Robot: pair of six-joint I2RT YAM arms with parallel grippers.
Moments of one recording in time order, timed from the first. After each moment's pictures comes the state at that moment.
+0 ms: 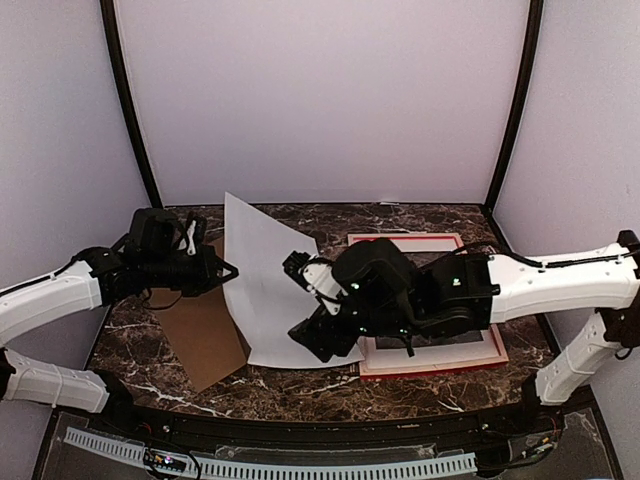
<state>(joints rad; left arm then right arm) -0.57 1.09 0.74 -0.26 0.24 -0.83 1.40 1.55 1.28 -0.42 0.29 0.17</state>
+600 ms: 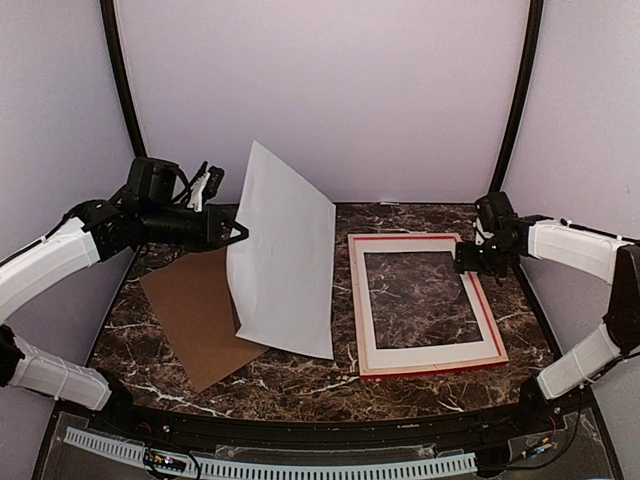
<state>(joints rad) -0.55 1.20 1.11 -0.47 0.36 -0.51 0.32 1.41 0.98 -0.56 0.16 0.33</state>
